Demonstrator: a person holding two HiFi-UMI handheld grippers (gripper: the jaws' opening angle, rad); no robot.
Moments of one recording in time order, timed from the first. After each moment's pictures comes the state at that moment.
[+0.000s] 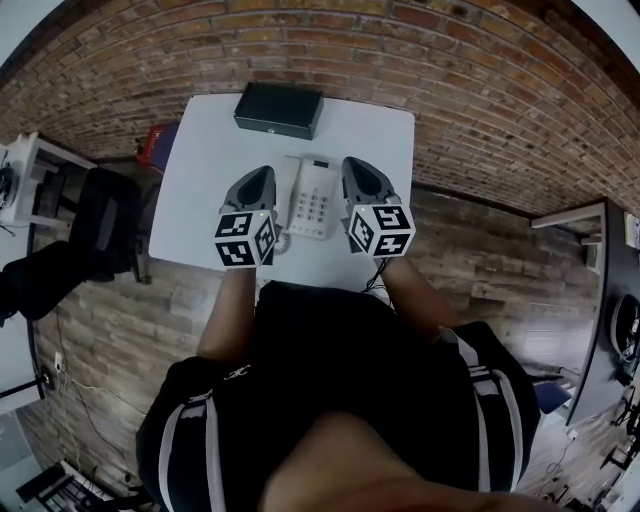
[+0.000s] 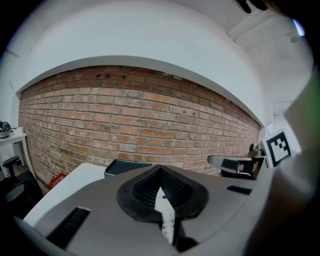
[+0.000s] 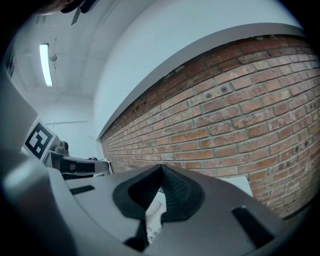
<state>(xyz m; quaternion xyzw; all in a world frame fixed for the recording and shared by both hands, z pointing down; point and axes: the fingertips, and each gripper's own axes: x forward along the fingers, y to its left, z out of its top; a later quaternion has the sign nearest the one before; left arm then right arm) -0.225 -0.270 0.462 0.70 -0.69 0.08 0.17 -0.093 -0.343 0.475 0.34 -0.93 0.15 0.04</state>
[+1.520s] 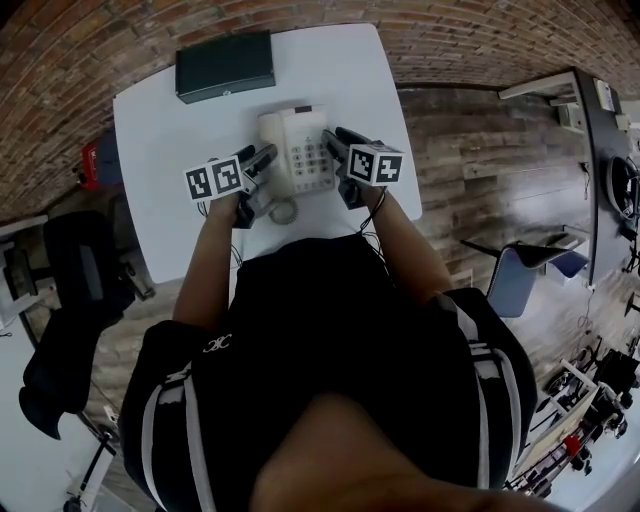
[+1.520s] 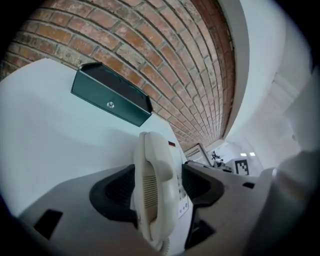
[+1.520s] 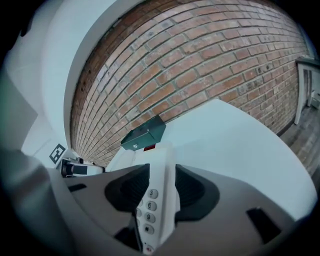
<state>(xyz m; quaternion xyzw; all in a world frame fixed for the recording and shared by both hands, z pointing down) -0.252 -0.300 0.660 0.75 -0.40 0.09 0.52 -0.106 -0.337 0.674 0.41 -0.80 0.41 0.14</state>
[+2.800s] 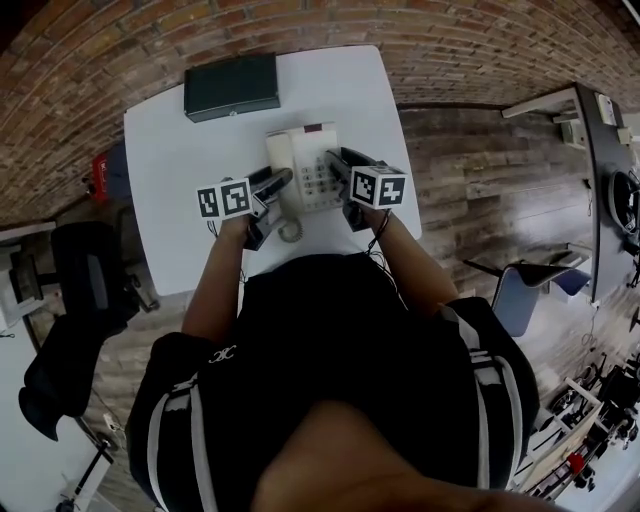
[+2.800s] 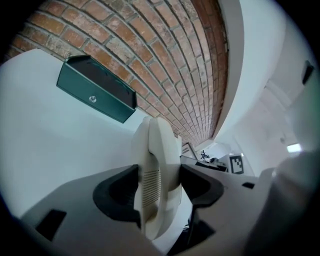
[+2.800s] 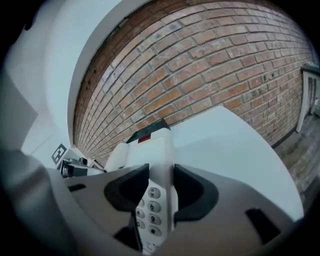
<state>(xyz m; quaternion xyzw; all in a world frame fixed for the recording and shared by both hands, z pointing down) -0.222 -0.293 0.639 0.77 -0.35 0.07 0.53 -0.107 -0.336 0.647 0.41 -0.81 0.39 0.15</state>
